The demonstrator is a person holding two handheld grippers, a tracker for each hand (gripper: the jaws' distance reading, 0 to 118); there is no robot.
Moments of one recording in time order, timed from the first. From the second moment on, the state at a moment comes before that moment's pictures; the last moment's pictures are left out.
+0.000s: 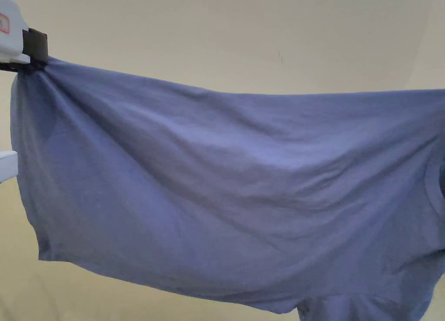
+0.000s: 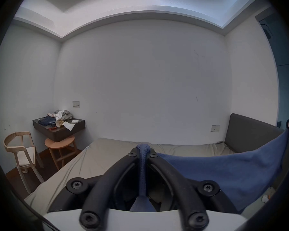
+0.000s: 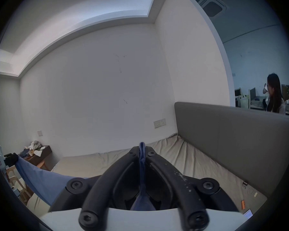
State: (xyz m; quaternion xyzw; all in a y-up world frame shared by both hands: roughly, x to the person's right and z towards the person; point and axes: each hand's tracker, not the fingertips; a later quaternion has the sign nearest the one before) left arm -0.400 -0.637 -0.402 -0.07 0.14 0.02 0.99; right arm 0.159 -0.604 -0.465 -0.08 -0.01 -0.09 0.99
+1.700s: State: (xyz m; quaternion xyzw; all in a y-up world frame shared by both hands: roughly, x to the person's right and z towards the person) left arm -0.387 -0.979 -0.386 -0.36 0.08 0.12 0.92; right arm 0.200 -0.947 -0.402 -0.32 0.03 -0.17 0.93
